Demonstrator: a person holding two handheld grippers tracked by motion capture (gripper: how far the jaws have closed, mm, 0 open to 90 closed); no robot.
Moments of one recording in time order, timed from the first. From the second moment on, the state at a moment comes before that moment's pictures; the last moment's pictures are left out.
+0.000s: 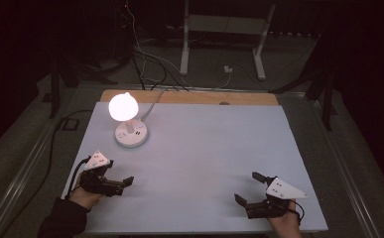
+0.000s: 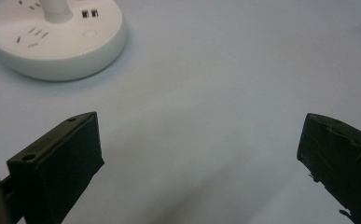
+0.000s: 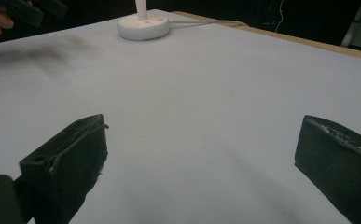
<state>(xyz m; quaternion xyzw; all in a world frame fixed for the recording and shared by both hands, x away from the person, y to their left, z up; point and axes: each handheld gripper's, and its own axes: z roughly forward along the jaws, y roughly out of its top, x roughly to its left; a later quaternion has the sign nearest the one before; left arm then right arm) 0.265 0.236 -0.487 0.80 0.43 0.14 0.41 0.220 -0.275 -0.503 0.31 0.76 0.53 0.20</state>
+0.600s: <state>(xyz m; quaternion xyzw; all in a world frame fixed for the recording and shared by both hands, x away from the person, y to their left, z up) 0.237 0.249 -0.503 0.79 0.43 0.13 0.41 0.220 -0.275 -0.503 0.31 0.77 0.52 0.20</state>
